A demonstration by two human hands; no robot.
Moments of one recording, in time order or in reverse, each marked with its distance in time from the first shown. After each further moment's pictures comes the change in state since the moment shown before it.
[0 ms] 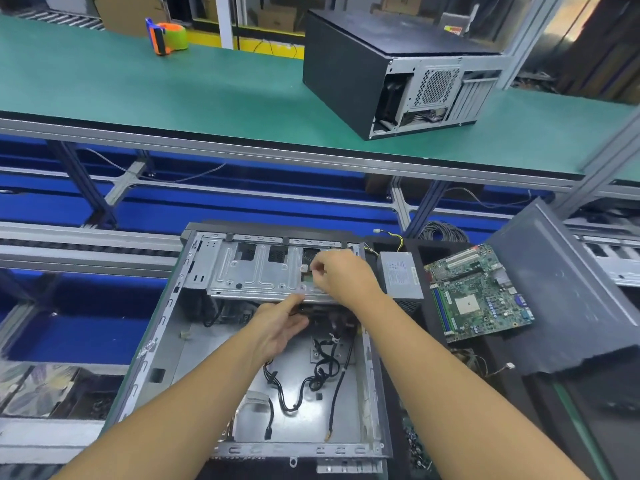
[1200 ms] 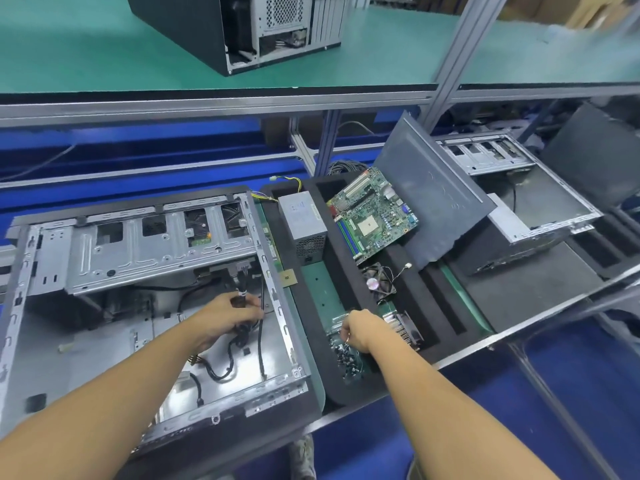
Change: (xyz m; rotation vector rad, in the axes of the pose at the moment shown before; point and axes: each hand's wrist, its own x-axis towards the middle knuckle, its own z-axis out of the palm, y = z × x) left_hand -0.006 -0.058 0.017 0.931 -0.459 0.025; right_hand -0.208 0.158 0.093 0.069 -0.534 0.698
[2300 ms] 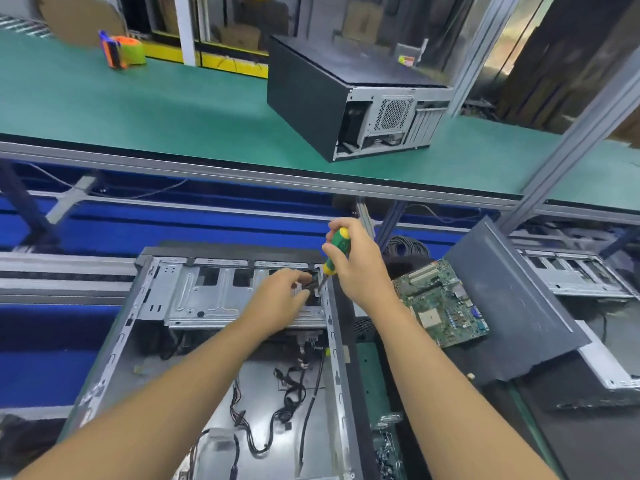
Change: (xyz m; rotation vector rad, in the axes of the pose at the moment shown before) left_hand -0.009 0.109 -0.057 0.522 0.547 0.455; right_hand -0.044 -0.198 -0.196 0.640 0.697 -0.833
